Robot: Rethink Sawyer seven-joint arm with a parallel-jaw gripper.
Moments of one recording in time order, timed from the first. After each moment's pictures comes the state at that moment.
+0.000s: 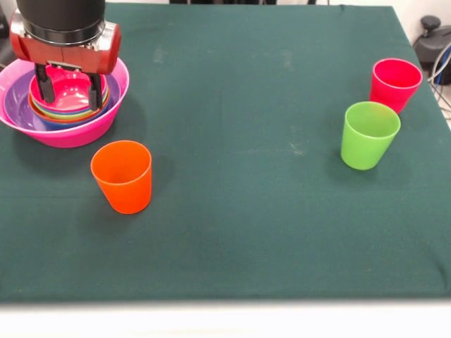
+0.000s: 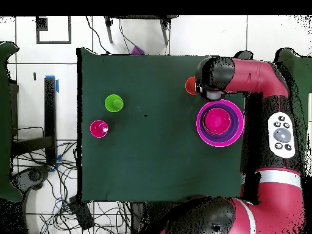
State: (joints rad) arm -0.55 -0.45 0.32 1.03 -0.53 1.08 1.68
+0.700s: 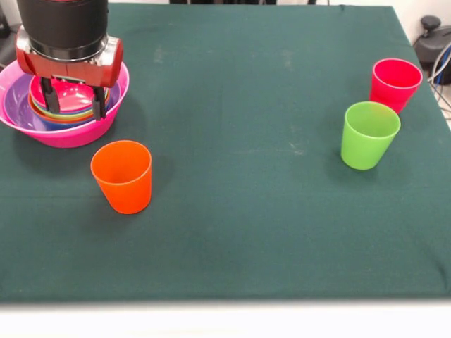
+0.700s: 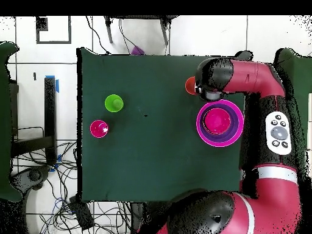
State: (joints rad) arm -0.55 -0.41 0.32 1.00 -0.53 1.08 1.68
